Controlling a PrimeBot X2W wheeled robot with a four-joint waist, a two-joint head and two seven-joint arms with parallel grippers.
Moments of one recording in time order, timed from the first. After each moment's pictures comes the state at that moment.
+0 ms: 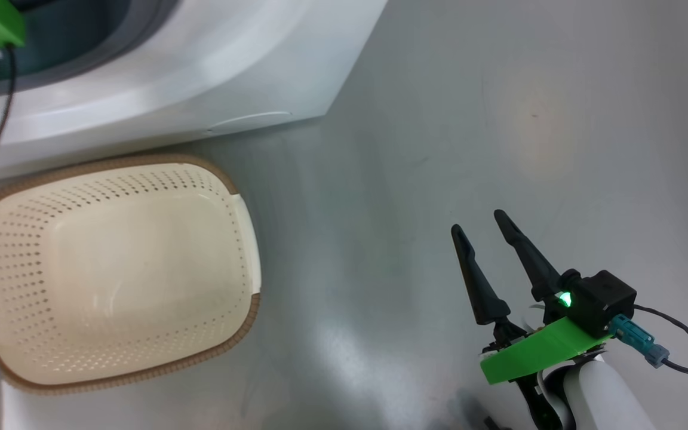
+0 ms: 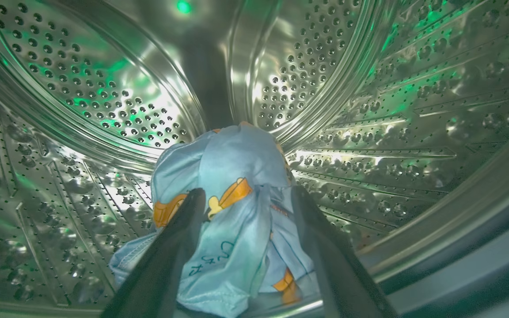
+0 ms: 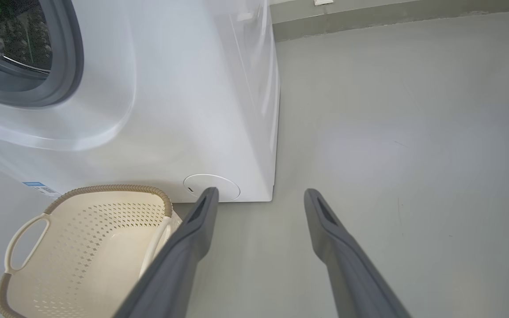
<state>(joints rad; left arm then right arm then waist) -1.32 0.24 -0.18 1.02 -0.31 -0.12 -0.26 -0.23 -0.05 0.18 0.11 0.26 0.13 -0.25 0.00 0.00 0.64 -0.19</state>
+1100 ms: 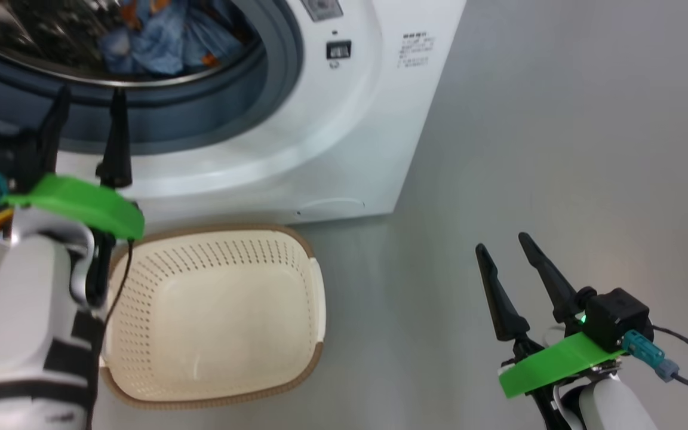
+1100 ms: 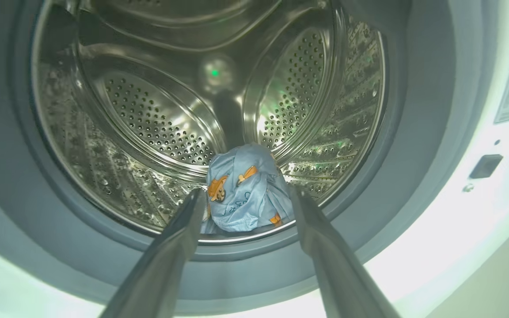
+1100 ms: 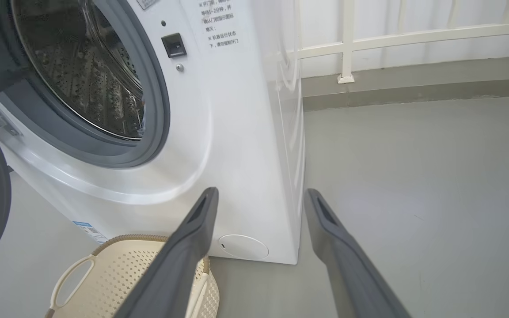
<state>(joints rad) -0.77 0.16 -0.11 0.64 -0.28 -0.12 -0.26 -0.19 -0.05 0.11 0.15 0.23 0.13 -0.25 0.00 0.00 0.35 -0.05</state>
